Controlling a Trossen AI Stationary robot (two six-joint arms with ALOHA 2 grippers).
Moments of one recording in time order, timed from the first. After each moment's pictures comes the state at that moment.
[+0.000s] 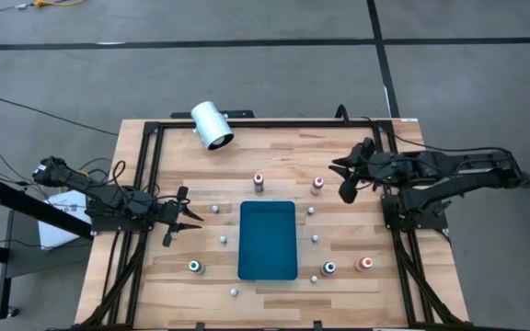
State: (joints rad) left arm -0.34 0.29 0.02 0.04 -0.15 0.04; right arm 0.09 0.87 0.90 -0.65 0.49 0.25
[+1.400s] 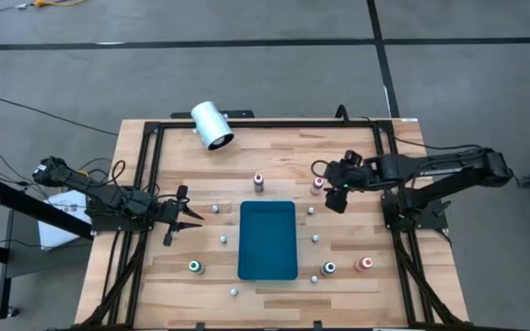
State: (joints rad) left arm -0.34 0.29 0.02 0.07 -0.17 0.05; right arm 0.02 1.17 0.91 -0.86 0.33 0.25
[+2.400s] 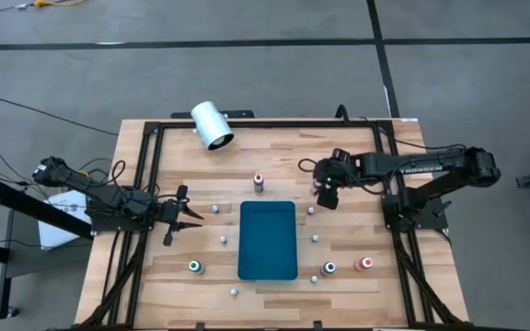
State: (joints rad) left arm -0.34 0.29 0.02 0.07 -0.17 0.06; right arm -0.09 1.30 0.91 -0.75 0.27 0.09
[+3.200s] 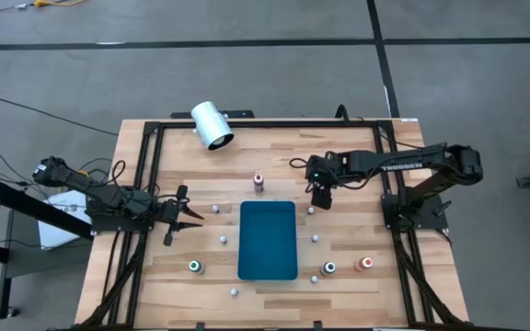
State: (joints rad) left arm -0.34 0.29 0.02 0.06 -0.17 0.06; right arm -0.16 1.45 0.91 -0.70 0.16 0.05
